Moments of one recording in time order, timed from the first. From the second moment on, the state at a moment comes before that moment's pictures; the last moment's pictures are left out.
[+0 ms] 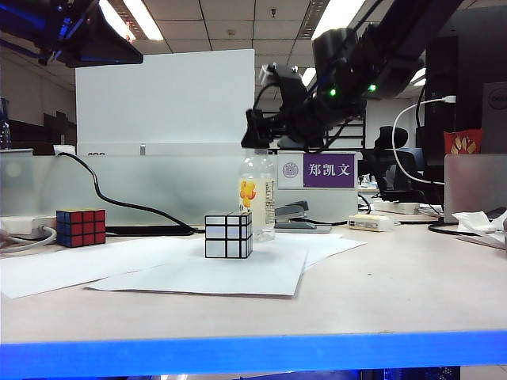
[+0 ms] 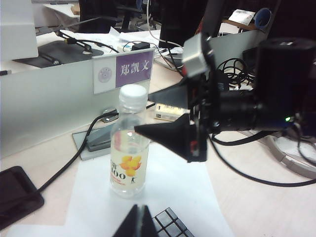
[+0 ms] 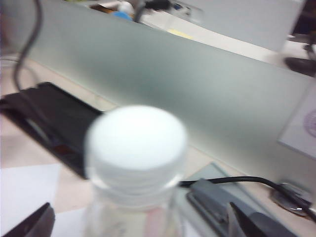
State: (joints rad) left arm -0.11 1.41 0.99 0.26 0.69 0.02; right arm 0.37 2.16 1.65 0.33 -0.25 -0.12
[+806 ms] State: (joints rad) left arm -0.11 1.41 0.99 0.37 0.70 -0.06; right arm 0.40 2.27 1.75 0.38 -0.21 -0.08
